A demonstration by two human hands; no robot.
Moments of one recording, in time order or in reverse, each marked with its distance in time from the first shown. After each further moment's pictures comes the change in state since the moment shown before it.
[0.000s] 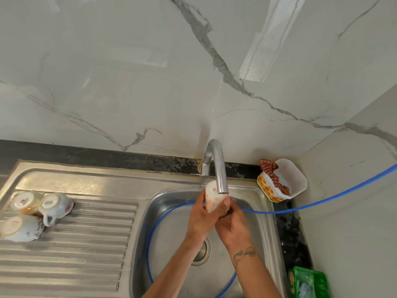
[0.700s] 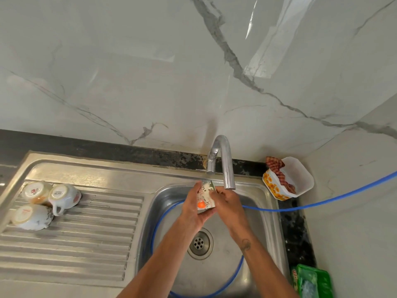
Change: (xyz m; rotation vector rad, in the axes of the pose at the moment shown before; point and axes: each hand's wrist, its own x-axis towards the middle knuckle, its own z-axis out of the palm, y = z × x) left_hand 0.023 0.013 -0.028 -0.693 0.183 -0.587; right_hand -0.031 -0.010 0.037 -1.197 -0.100 -0.371
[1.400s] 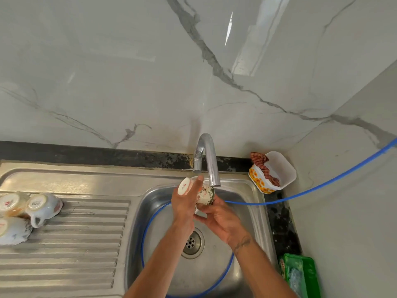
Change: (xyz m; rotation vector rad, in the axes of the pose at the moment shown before) left_hand -0.003 -0.012 0.011 0.274 0.058 0.385; right_hand -0.002 0.029 -0.014 0.800 -0.381 0.250
